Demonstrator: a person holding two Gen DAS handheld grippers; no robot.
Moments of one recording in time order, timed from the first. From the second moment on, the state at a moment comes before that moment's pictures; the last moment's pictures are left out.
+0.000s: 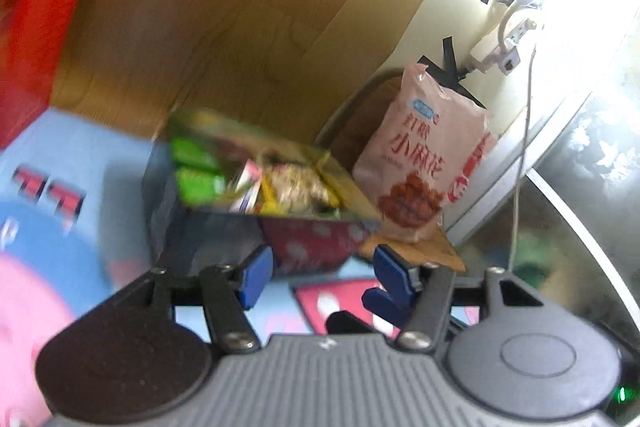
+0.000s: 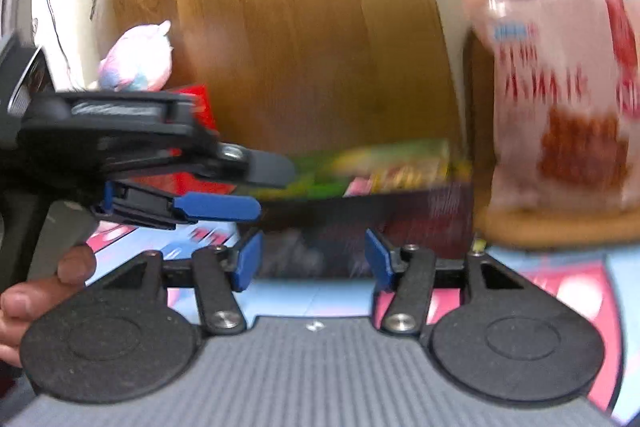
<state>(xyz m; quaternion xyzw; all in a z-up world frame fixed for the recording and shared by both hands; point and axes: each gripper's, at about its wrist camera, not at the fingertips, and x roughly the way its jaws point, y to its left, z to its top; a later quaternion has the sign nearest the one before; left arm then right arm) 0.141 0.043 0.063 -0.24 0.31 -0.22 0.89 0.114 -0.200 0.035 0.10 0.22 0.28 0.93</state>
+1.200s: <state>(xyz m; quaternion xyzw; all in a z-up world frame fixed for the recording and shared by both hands) 0.054 0.013 0.013 -0.06 0.31 0.00 0.95 0.069 -0.230 0.012 0.16 0.23 0.18 0.94</state>
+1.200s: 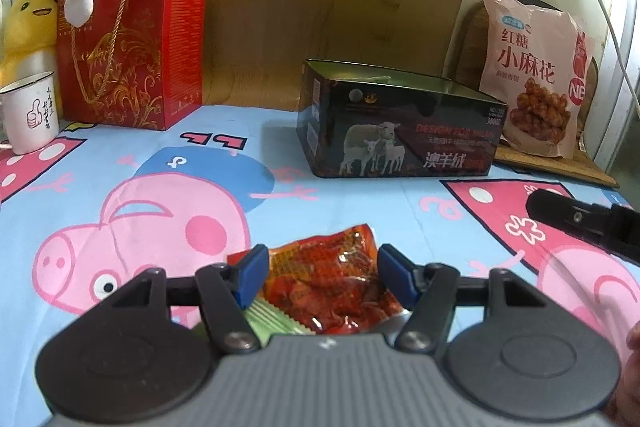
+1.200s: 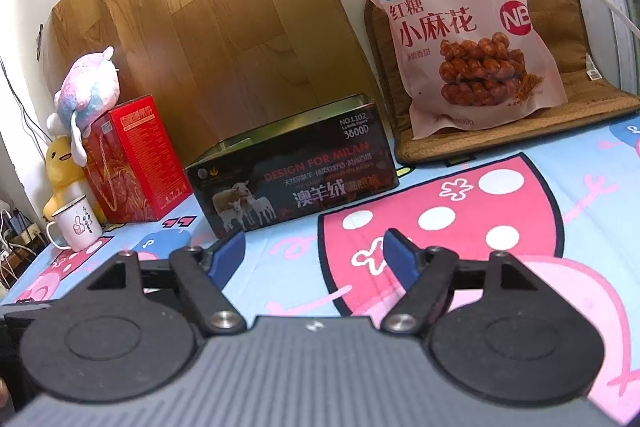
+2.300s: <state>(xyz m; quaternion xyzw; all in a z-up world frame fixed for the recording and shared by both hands) 0.051 0.012 0.014 -0.05 0.30 0.01 0.95 0.066 -0.232 0.013 0.18 0.22 0.18 0.94</state>
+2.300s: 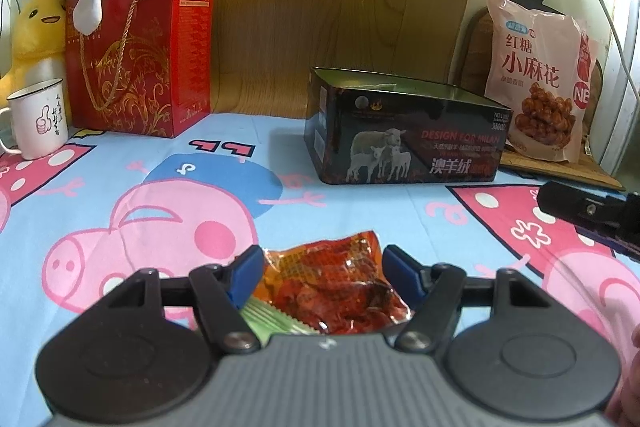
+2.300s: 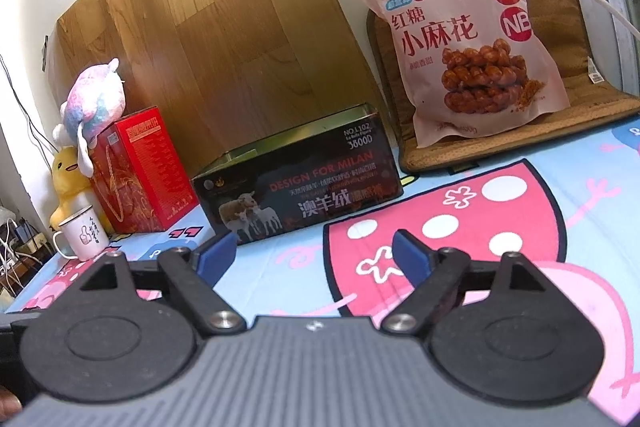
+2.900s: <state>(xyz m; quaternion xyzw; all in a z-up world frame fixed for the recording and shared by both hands) 0.048 0.010 0.015 -0.04 0.28 0.01 0.96 0.071 -0.240 0.010 0.20 0.22 0.19 0.93</state>
